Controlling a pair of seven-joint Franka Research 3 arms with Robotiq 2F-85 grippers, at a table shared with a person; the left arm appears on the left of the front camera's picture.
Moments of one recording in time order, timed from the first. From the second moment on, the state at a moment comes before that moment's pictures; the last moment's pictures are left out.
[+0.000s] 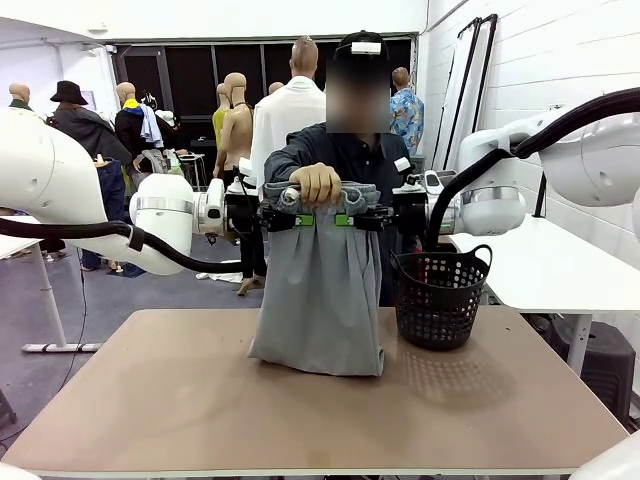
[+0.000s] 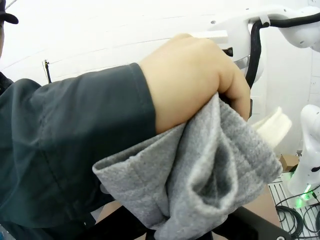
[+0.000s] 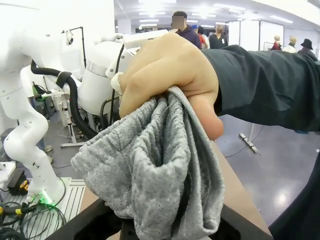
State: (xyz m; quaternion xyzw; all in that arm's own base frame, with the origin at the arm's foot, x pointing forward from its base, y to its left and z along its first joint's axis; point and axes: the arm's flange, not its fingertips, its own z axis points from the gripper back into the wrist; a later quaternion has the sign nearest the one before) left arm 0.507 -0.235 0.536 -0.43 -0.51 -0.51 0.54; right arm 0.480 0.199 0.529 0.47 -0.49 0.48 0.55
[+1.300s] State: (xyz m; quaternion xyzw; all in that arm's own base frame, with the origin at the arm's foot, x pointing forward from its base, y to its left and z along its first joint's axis) left arm 0.511 -0.236 0.533 -0.42 -0.50 -0.51 0.56; right arm 0.481 0.198 0.527 0.47 -0.48 0.49 0.55
